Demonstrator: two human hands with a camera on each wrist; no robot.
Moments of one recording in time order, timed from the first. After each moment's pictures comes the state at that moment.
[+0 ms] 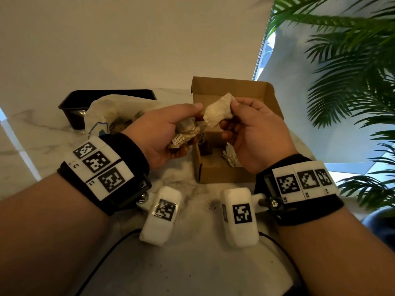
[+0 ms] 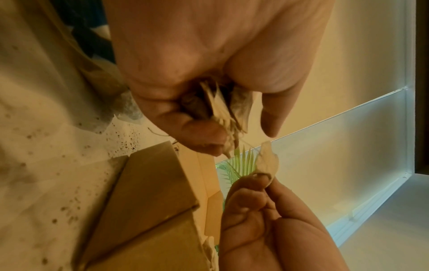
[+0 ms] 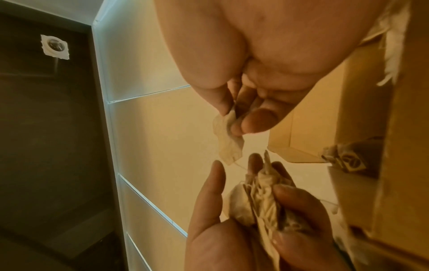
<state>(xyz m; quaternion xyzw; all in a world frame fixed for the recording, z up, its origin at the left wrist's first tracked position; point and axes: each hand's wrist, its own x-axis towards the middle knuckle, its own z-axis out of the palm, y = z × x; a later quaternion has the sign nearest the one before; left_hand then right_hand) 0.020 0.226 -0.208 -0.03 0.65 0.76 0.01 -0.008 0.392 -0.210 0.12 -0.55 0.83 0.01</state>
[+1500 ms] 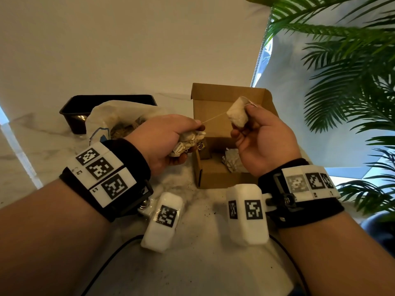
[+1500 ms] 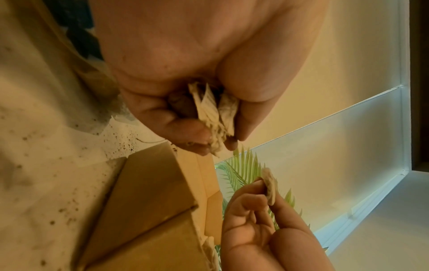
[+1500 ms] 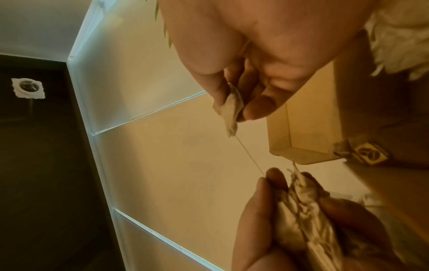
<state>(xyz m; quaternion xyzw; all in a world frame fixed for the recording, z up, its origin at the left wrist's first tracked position) 0.018 0.224 -0.210 -0.04 0.68 0.73 0.02 -0.010 0.398 -0.206 0.01 -0.46 0.89 0.03</state>
